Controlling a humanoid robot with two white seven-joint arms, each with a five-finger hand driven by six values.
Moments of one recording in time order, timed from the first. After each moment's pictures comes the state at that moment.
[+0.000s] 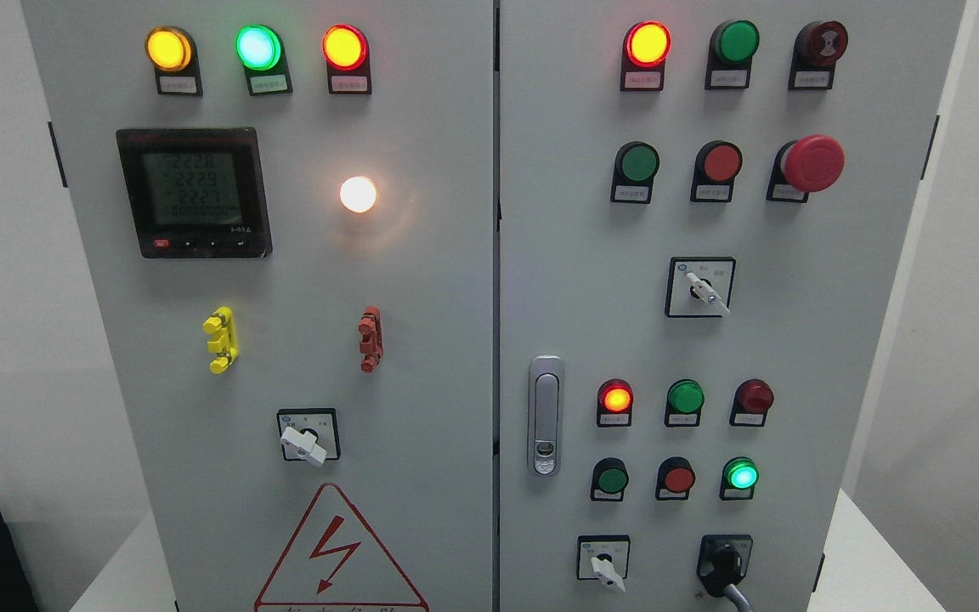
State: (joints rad) left arm -0.05 -0.08 0.07 0.11 -0.08 -0.10 -0.12; right arm 0.06 0.00 0.00 -1.76 -0.18 -0.17 0.16
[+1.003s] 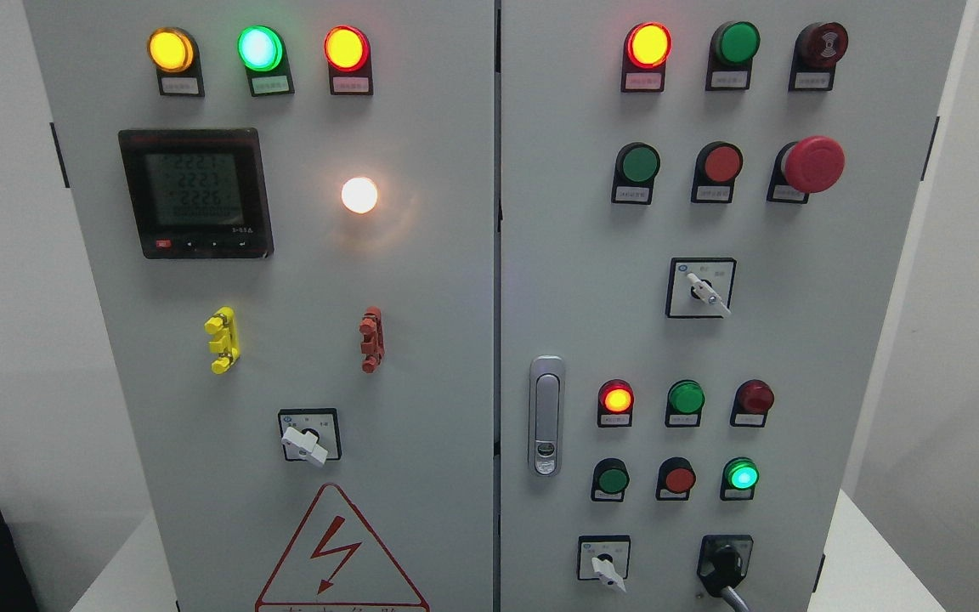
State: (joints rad) left arm -0.05 -0.08 0.07 0.11 -0.08 -0.10 -0.12; right arm 0.06 0.00 -0.01 -1.74 -0.18 -0.18 0.17
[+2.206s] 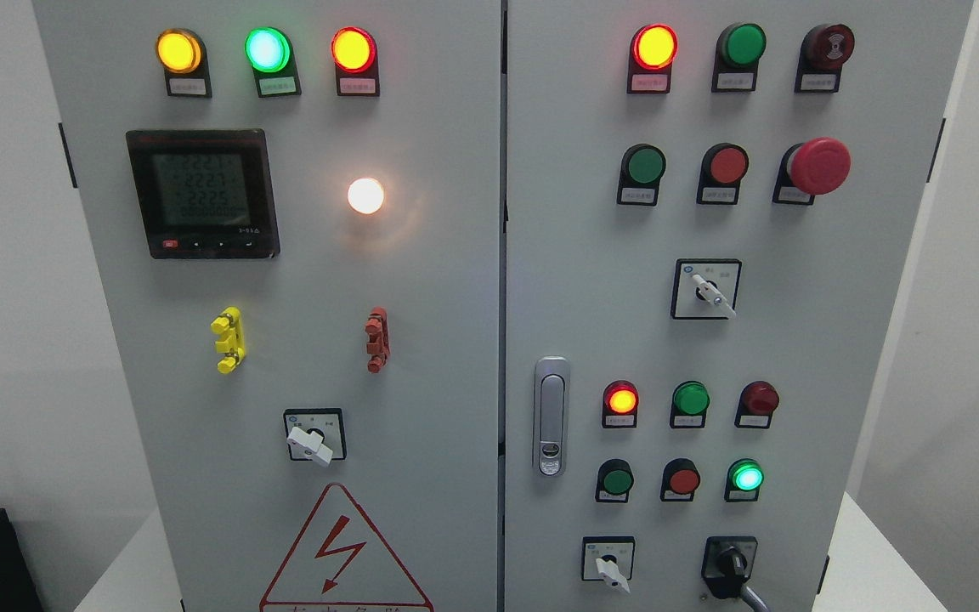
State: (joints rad) left arm -0.05 -0.08 0.07 0.11 -0.08 -0.10 -0.12; right arm 0.06 0.00 -0.05 -1.72 -0.18 -0.17 0.16
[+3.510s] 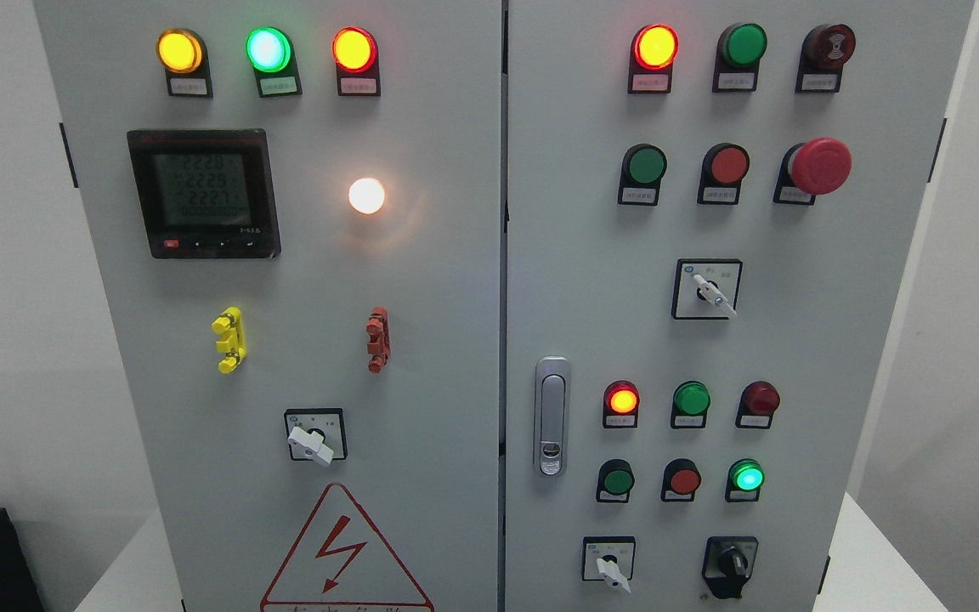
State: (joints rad) left arm -0.05 -0.08 0.07 0.11 -0.08 -0.10 -0.12; right arm 0.23 0.00 -0.07 -1.83 -0.19 -0.21 0.13
